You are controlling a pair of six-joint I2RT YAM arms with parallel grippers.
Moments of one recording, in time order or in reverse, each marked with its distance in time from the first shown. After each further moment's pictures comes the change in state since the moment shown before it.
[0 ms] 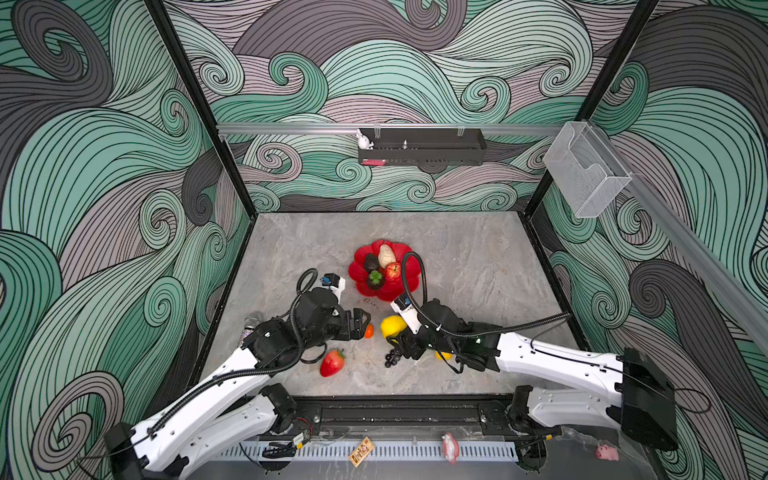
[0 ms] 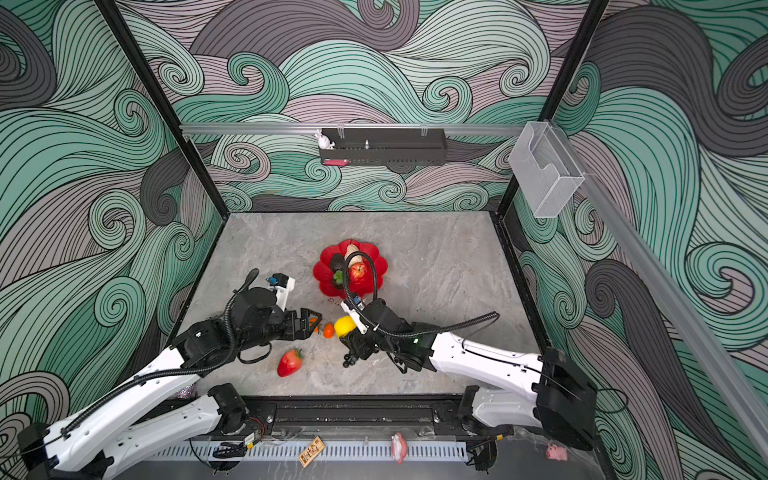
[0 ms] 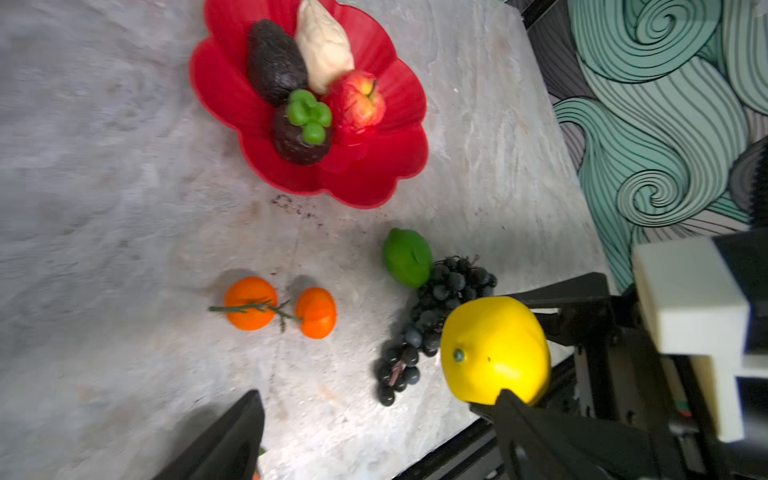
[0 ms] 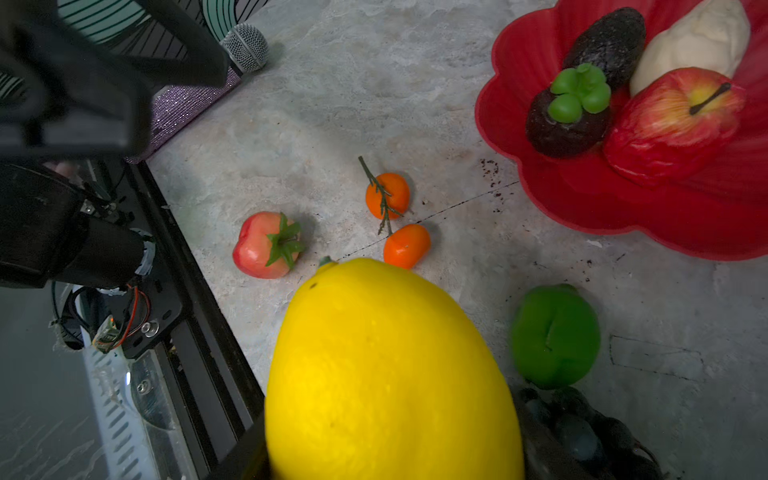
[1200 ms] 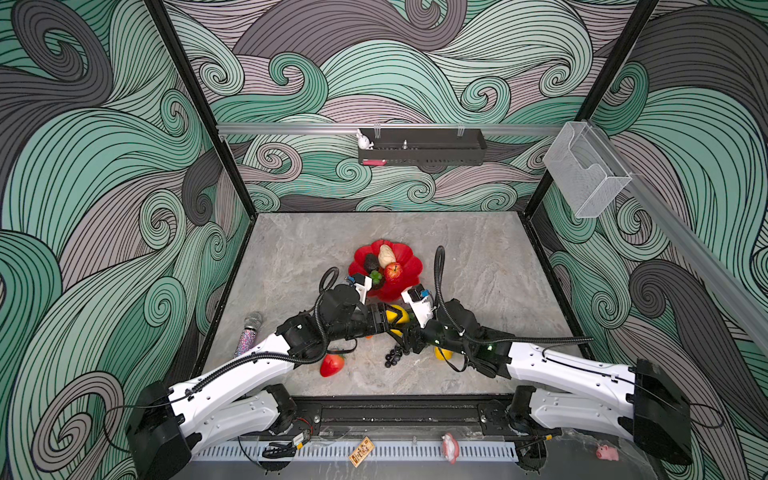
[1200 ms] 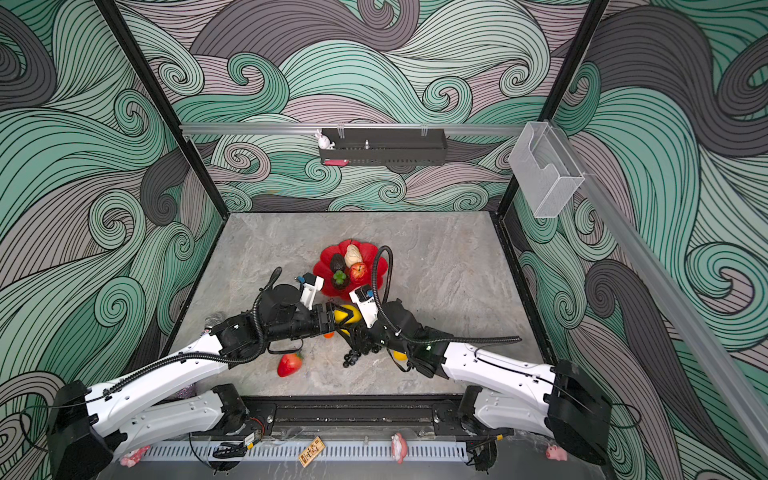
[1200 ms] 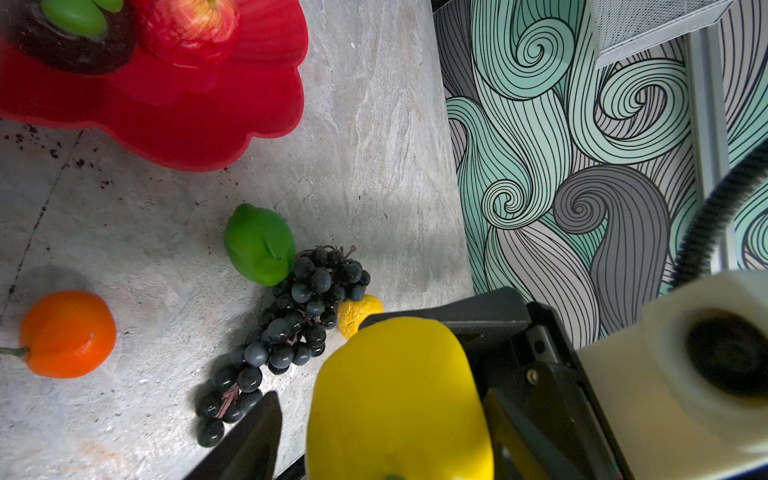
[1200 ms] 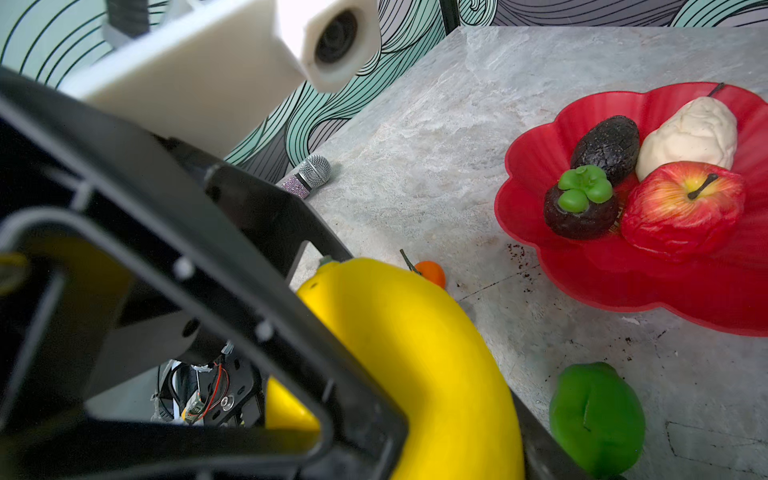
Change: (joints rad) left arm -0.070 0.169 -0.069 0.392 0.193 -0.303; right arm -0.035 -0.087 -0.123 0.334 -0.068 0.093
